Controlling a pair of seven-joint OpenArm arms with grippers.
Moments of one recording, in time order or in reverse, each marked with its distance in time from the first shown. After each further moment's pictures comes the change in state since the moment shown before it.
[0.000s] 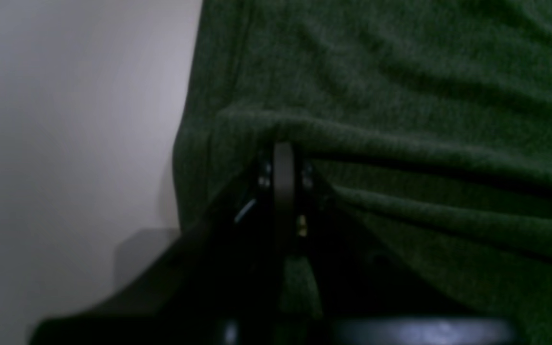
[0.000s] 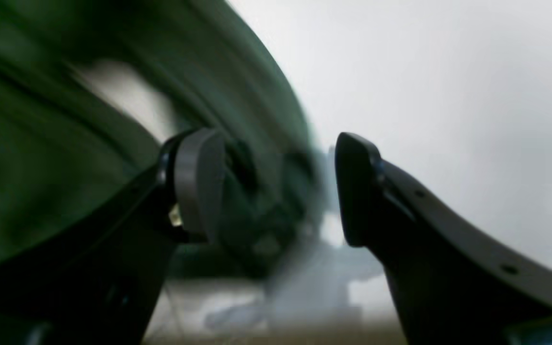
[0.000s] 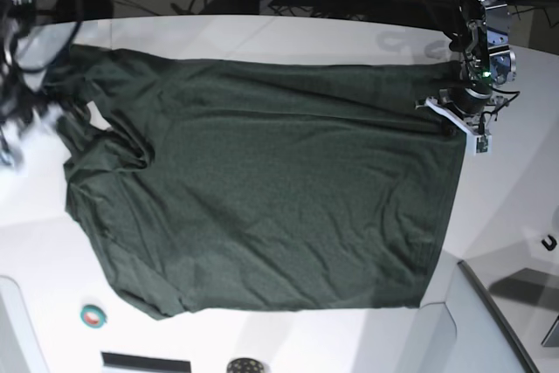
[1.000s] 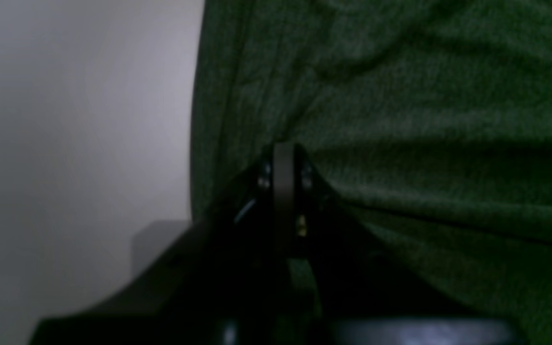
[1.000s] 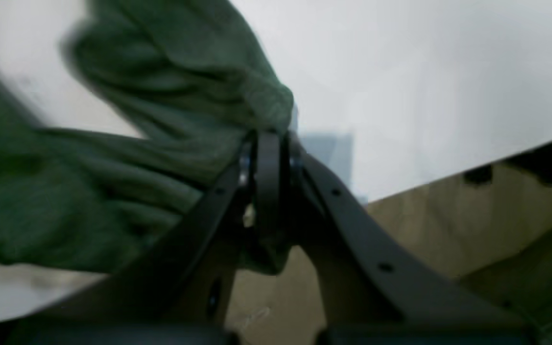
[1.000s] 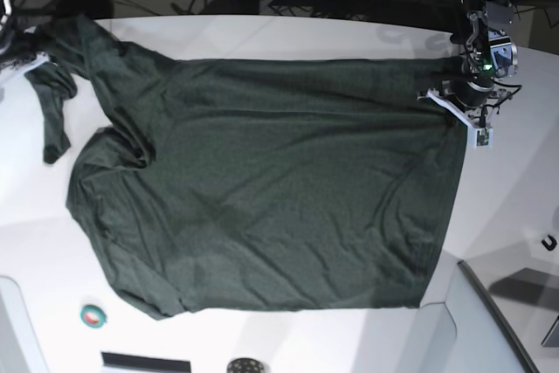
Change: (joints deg) left arm 2.6 -0.1 0.0 3.7 0.7 0.6 2.6; right arm -14.0 -2.1 6.6 5.0 -0.5 -8.0 5.1
